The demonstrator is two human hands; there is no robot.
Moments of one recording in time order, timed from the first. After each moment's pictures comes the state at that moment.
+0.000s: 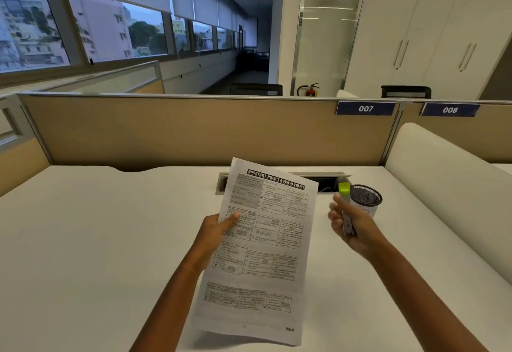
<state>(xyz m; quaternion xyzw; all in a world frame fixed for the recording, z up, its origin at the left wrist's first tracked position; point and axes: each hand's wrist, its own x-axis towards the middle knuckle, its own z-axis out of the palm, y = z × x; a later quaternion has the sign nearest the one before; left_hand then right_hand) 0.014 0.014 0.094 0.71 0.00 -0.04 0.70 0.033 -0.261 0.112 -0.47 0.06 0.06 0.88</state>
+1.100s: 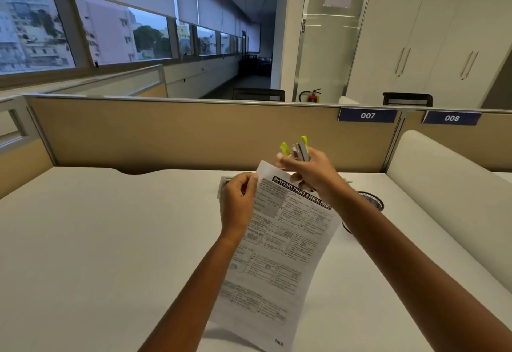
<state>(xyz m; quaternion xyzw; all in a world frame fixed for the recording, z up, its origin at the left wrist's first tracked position) 0.033 -0.038 0.145 0.76 -0.04 0.28 0.59 0.052 -0.177 0.214 -0.79 -0.08 -0.02 0.61</state>
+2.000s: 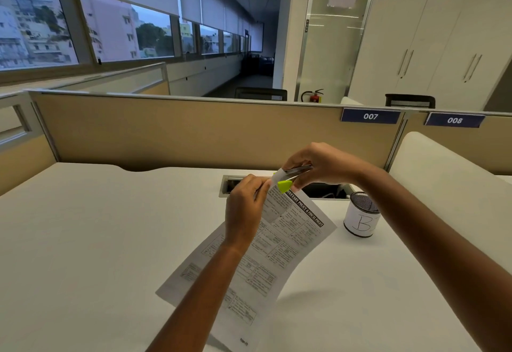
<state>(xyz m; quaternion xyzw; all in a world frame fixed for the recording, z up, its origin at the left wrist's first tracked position) 0.016 -0.041 0.146 0.79 -0.13 0.37 0.47 0.044 -0.189 0.253 -0.94 -0.29 0.02 0.15</state>
